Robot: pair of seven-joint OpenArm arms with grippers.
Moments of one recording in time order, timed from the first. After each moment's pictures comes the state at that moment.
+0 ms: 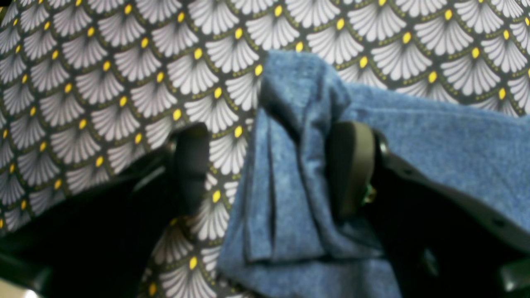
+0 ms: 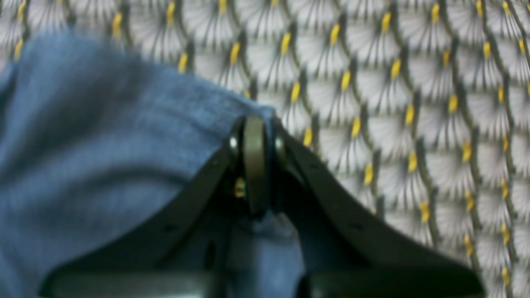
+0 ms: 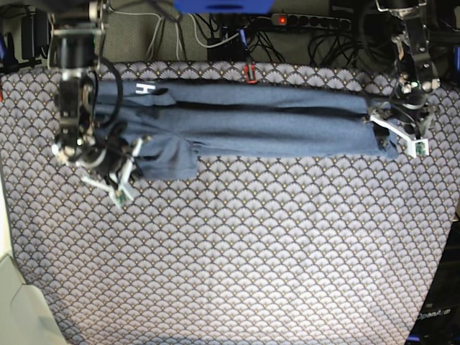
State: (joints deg) left arm 13.7 -14.0 -21.5 86.2 -12.7 -8.6 28.8; right arm 4.3 10.8 6.9 79.0 -2.3 39.9 -37.2
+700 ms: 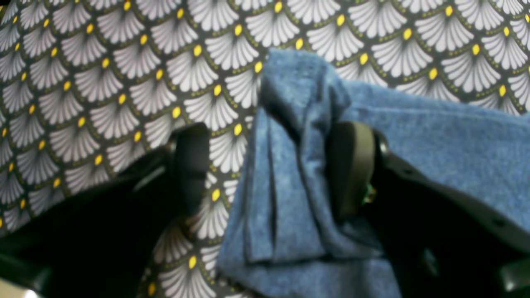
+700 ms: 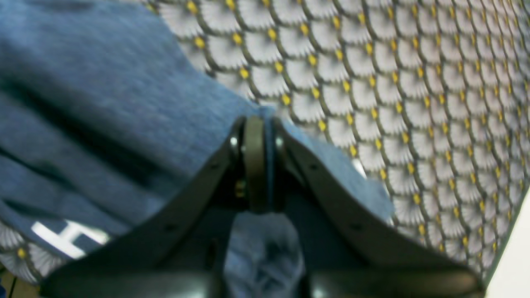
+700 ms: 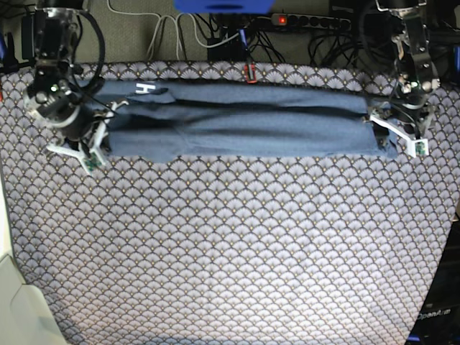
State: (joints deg) left arm 13.6 -14.0 -21.5 86.2 -12.7 -8.6 29.0; right arm -13.2 11.3 16.0 104.4 -1.5 40.1 -41.8
